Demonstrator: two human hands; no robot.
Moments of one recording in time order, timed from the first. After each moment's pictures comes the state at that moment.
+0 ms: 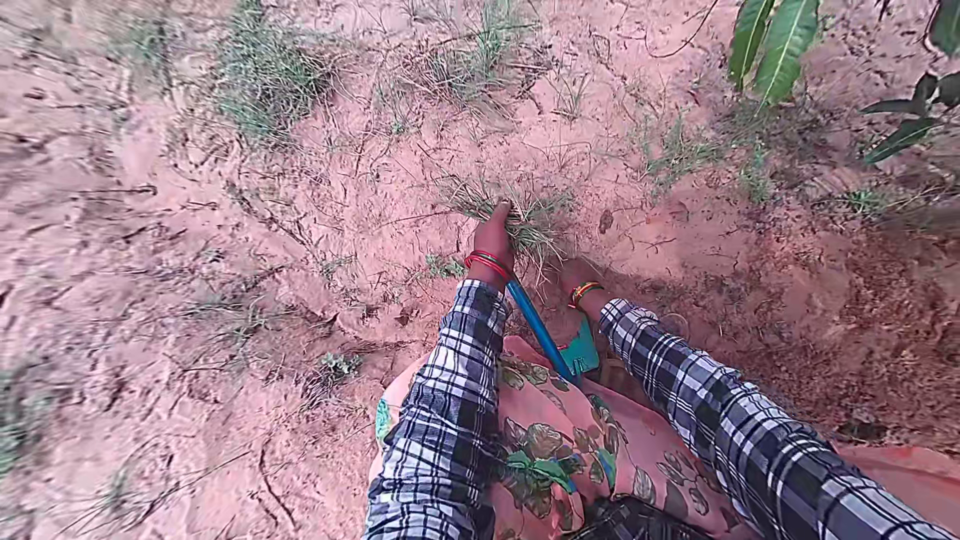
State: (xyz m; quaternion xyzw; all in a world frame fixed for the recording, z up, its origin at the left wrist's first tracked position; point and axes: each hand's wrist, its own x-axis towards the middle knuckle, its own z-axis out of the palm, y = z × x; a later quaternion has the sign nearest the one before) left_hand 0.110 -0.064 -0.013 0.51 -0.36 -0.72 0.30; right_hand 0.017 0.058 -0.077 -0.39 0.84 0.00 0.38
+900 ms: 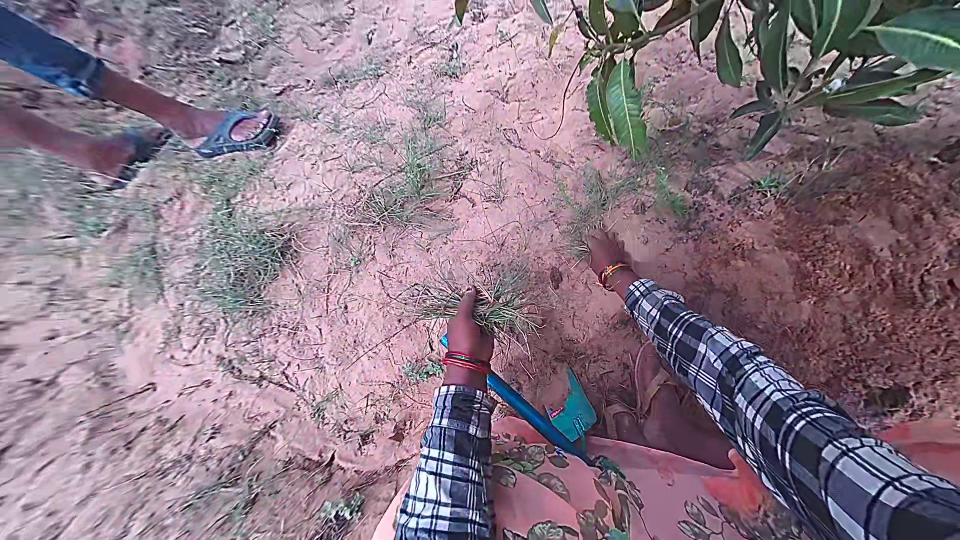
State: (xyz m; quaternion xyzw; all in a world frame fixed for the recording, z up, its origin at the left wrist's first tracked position) left_hand 0.079 -0.031 0.016 0.46 -0.37 -0.74 0.33; right_hand -0.190 0.086 -0.091 -0.32 0.93 -0.17 0.12
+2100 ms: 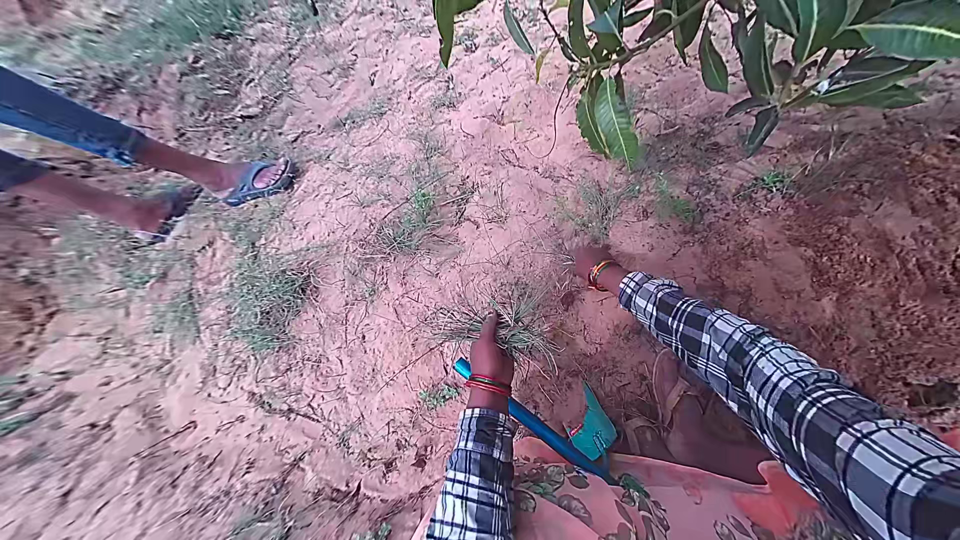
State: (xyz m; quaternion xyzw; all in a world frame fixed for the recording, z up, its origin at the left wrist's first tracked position) left_hand 0.070 -0.024 0.007 0.48 -0.38 -0.73 0.28; right_hand -0.183 0.047 -0.045 -0.32 0.89 -0.08 0.31
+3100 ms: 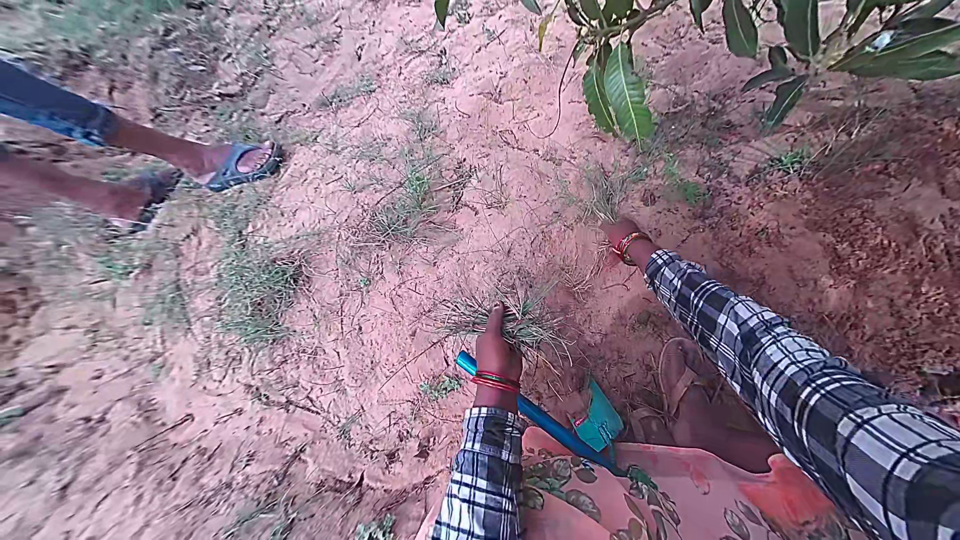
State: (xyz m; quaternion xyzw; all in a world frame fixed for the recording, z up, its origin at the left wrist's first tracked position) left_hand 0.070 -0.017 0.008 0.49 -0.37 -0.74 0.28; right_hand -0.238 0.075 -0.079 -0.04 0.88 -0.35 0.32
